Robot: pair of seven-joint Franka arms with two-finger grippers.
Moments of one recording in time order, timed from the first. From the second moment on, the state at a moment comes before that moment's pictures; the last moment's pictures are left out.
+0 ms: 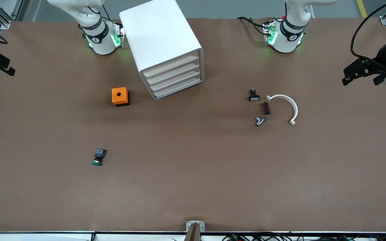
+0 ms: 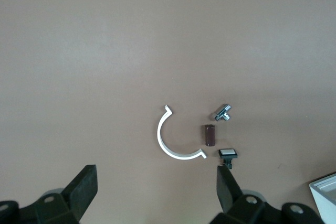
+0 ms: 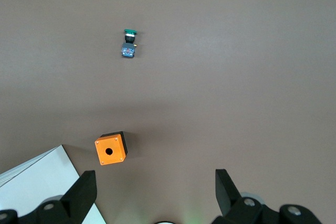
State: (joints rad) left arm -0.06 -0.04 -0.01 -1.61 -0.01 1.57 -0.06; right arm -0.03 -0.11 -0.08 -1.59 0.02 1.47 -0.05
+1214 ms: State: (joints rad) left arm -0.48 0.58 -0.04 -1.44 -0.10 1.59 -0.94; right arm -0.03 -0.11 -0.07 -1.59 0.02 1.47 -0.05
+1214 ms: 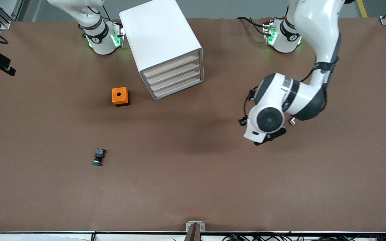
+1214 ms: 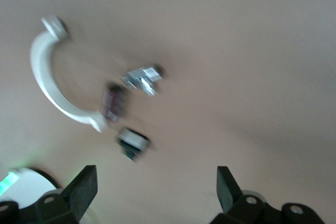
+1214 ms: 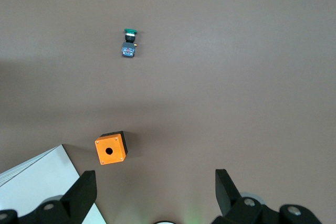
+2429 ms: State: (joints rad) left arm -0.63 0.91 -0.05 -1.33 -0.86 1.57 -1.91; right arm -0.03 0.07 -0.07 -1.60 0.02 1.48 -0.07
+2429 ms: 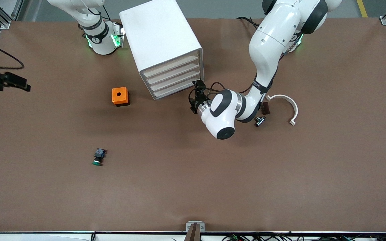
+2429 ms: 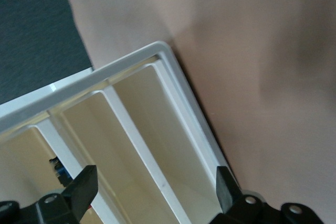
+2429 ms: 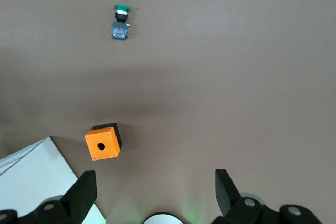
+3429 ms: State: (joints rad) left arm -0.64 1.00 -0.09 -1.33 -0.93 1.43 -2.01; right arm 0.05 0.35 -0.06 -1.61 0.05 1.85 0.16
